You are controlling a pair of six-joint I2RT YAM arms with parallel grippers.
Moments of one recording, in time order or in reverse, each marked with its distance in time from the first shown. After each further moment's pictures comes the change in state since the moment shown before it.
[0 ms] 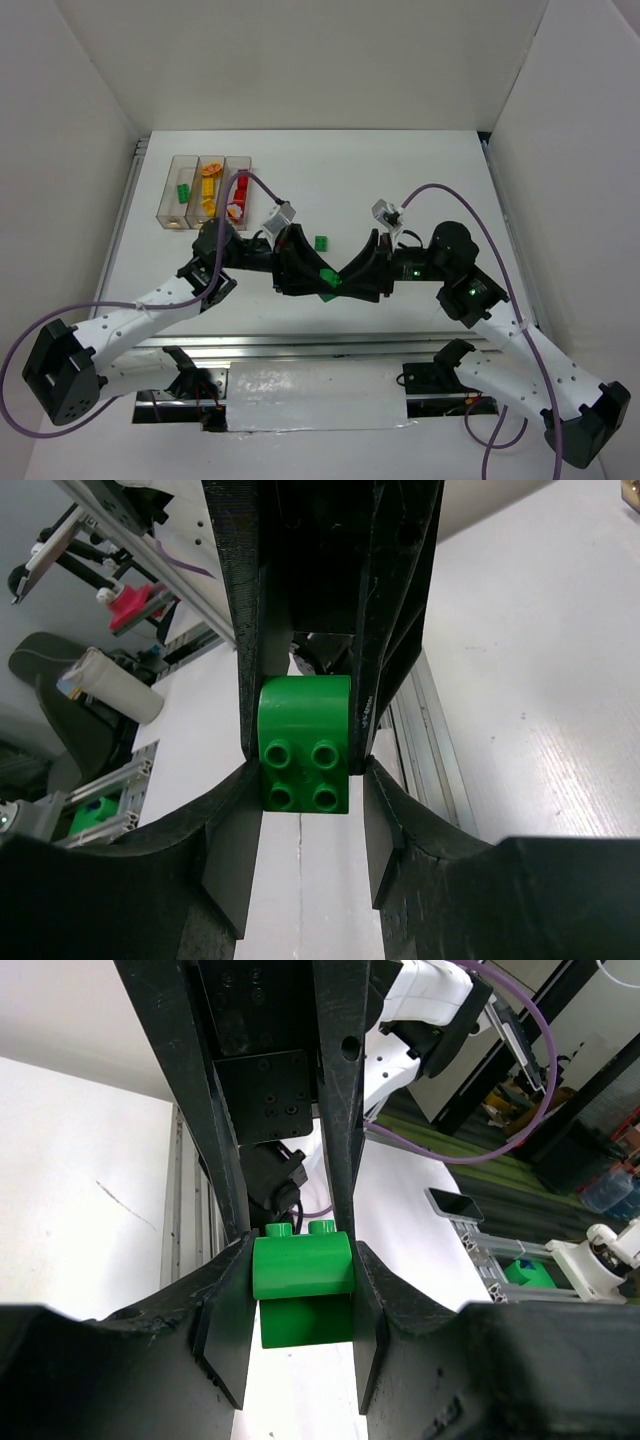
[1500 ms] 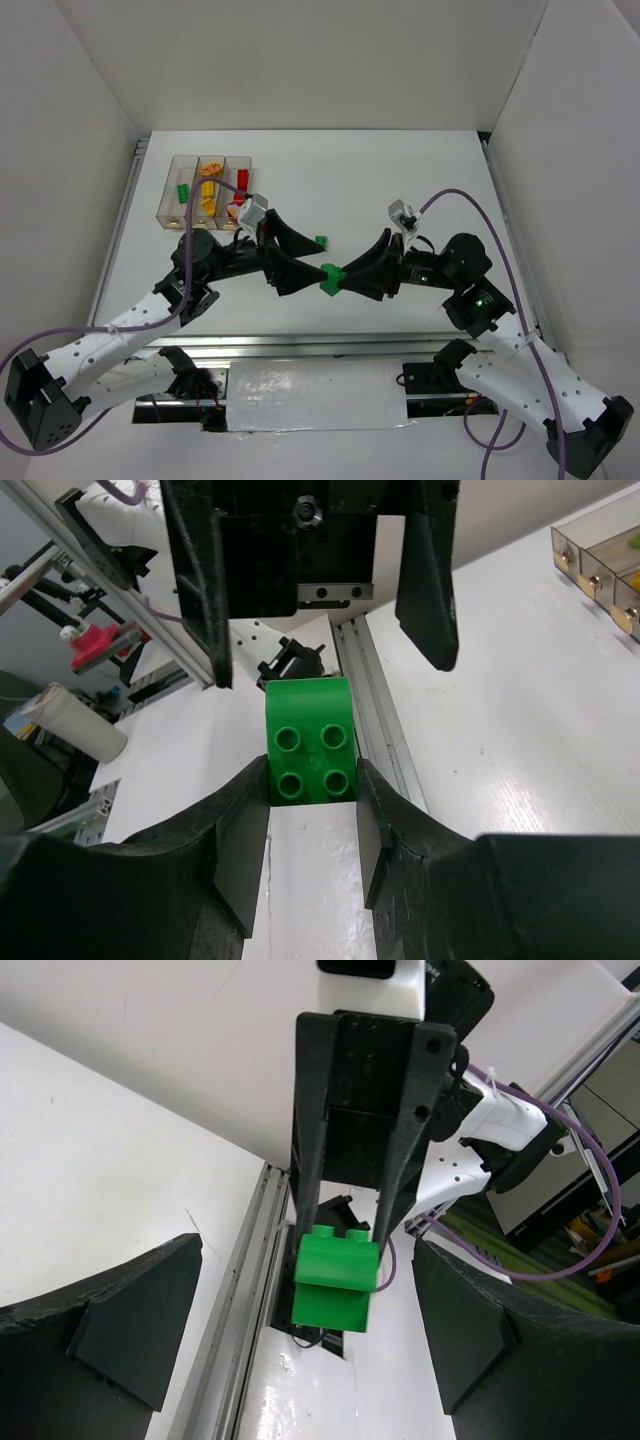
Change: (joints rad) left arm -0.007 -0.178 -0.036 -0.169 -0.357 0.000; right arm -0.008 -0.100 -0.066 0.090 0.094 0.011
